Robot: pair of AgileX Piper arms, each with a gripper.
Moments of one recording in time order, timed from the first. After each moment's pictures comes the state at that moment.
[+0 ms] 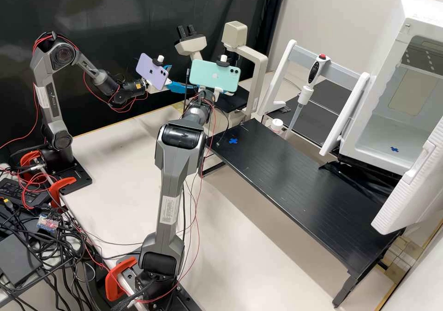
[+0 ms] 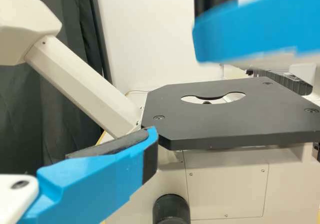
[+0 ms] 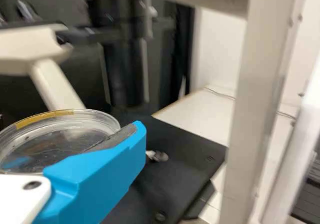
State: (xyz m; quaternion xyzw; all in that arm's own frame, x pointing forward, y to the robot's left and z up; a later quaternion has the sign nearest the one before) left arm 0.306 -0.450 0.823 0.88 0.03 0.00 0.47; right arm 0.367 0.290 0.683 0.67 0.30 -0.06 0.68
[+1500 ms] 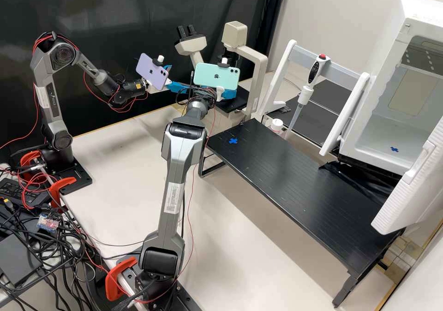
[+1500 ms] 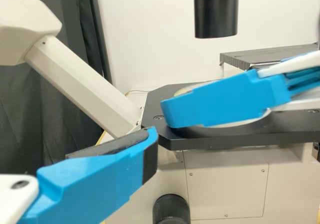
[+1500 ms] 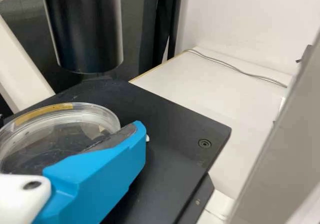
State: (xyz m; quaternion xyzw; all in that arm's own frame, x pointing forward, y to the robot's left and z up) left arm 0.306 -0.450 0.823 0.88 0.03 0.00 0.47; right arm 0.415 0.306 0.634 0.63 0.27 -0.12 0.72
